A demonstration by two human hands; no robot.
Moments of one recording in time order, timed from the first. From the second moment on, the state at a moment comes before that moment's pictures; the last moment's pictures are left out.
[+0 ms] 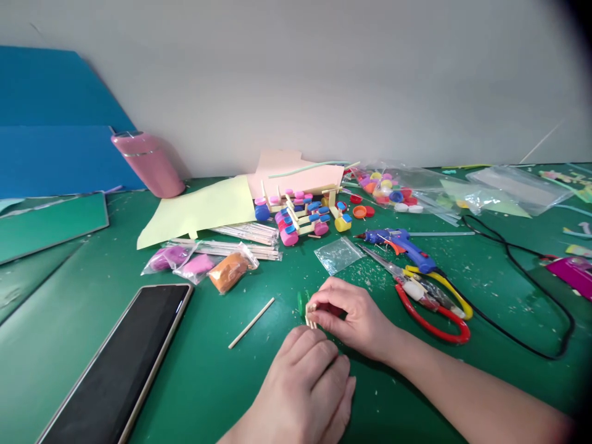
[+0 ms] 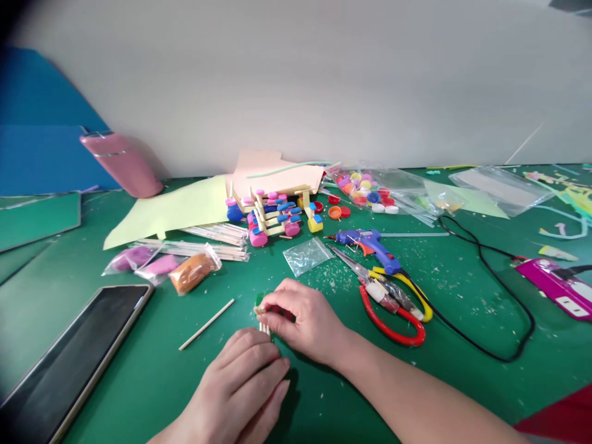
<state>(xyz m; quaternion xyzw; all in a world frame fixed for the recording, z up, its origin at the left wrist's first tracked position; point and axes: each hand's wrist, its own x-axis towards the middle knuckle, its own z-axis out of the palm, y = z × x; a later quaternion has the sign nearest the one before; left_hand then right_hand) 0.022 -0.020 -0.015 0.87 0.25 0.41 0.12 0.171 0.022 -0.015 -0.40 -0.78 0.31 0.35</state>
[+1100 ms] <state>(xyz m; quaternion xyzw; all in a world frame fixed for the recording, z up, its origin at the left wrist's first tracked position) 0.001 -0.003 -0.012 0.73 0.52 0.41 0.13 0.172 0.022 -0.015 -0.40 -0.78 0.30 0.36</state>
